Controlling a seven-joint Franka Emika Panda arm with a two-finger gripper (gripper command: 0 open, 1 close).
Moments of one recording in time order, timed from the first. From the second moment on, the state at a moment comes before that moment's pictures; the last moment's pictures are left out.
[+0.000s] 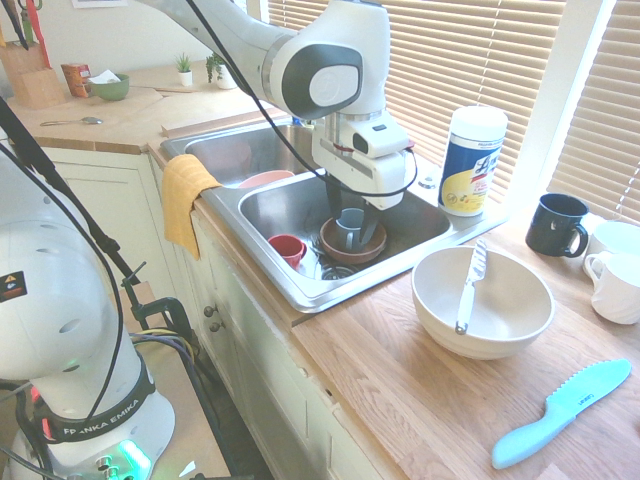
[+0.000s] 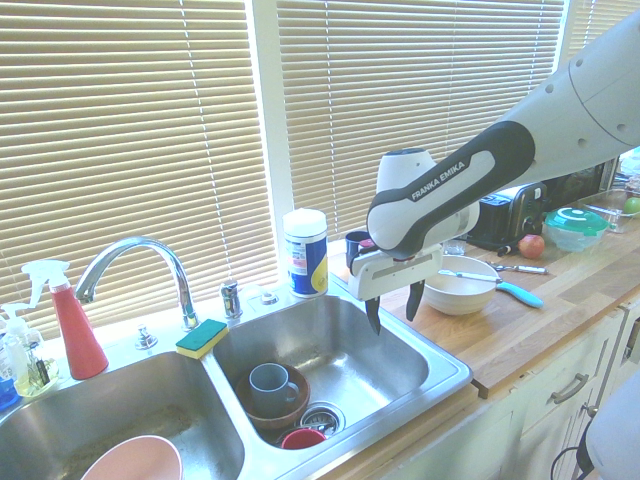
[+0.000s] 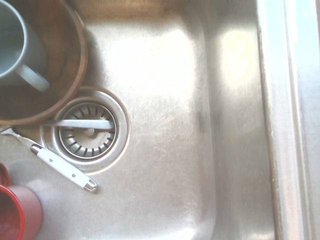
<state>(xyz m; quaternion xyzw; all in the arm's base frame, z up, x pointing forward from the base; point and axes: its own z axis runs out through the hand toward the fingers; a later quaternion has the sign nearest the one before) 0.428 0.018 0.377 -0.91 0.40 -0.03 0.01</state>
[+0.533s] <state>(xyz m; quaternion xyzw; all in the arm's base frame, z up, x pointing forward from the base) 0.439 -0.028 0.447 -0.96 0.28 -0.02 0.01</state>
